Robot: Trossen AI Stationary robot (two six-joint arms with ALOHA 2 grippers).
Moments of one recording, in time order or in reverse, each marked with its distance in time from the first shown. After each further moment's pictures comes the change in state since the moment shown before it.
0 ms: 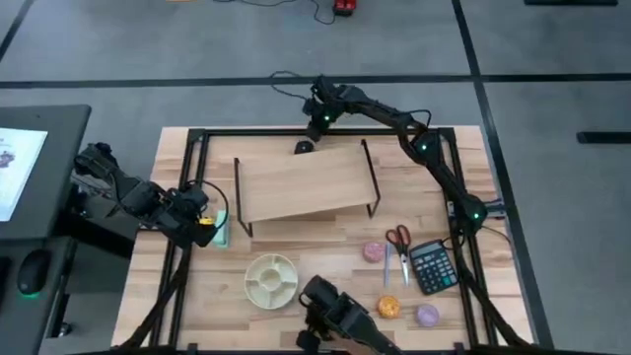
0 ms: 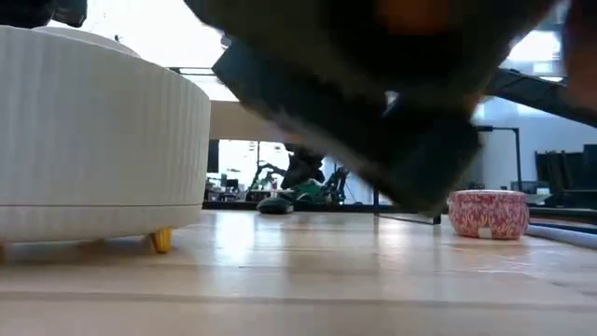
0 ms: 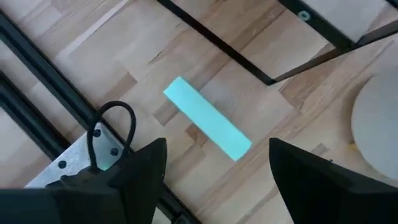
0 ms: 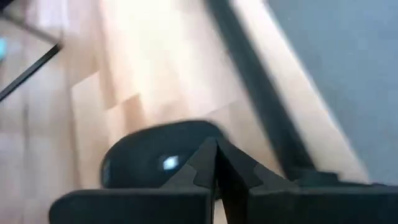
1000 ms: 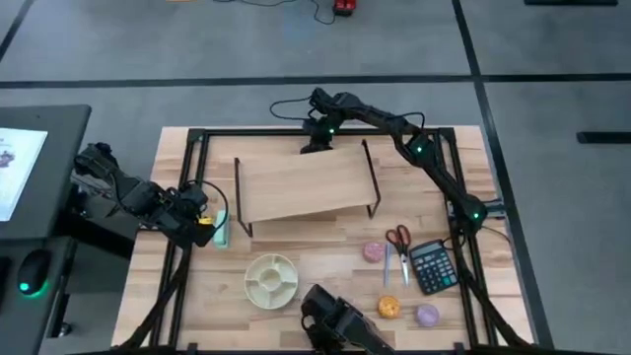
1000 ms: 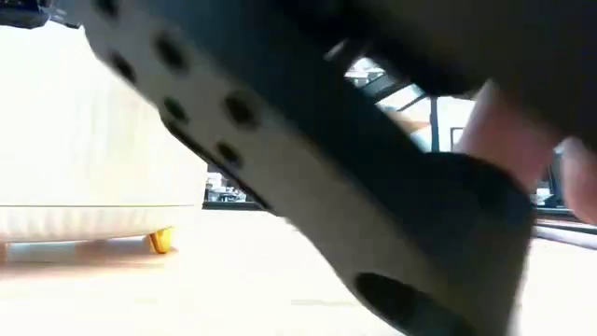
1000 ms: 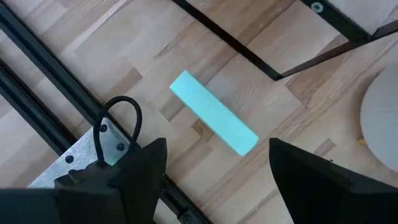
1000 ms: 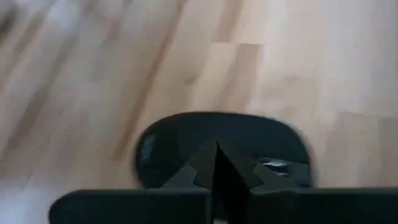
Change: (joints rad) left arm 0.000 0.000 0.000 -0.011 0.018 0.000; right arm 0.022 0.047 -0.001 -0.272 -0.299 -0.718
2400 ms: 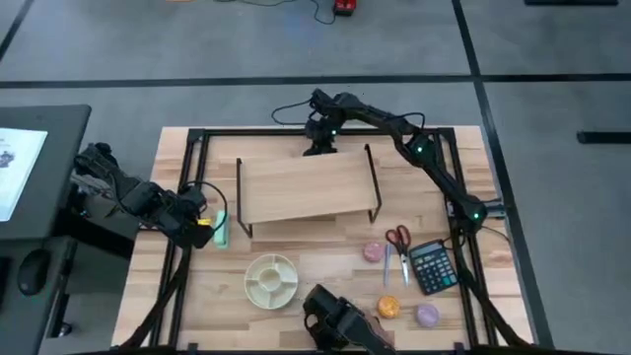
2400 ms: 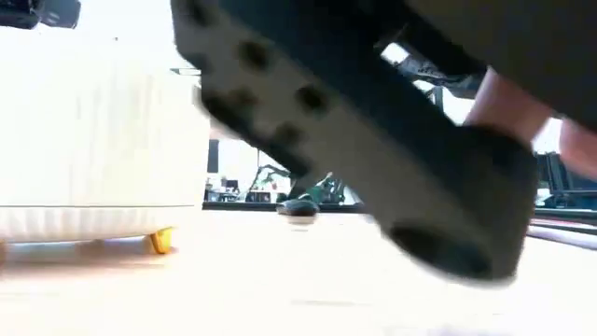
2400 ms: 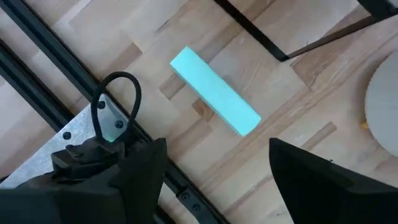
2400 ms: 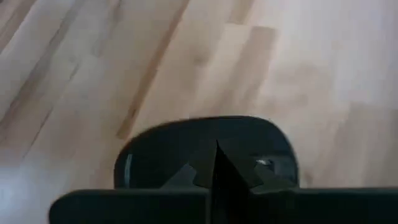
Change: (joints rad) left arm 0.000 0.000 0.000 -0.017 0.080 -0.054; right arm -0.008 -0.022 0.003 -0.001 0.108 0.000
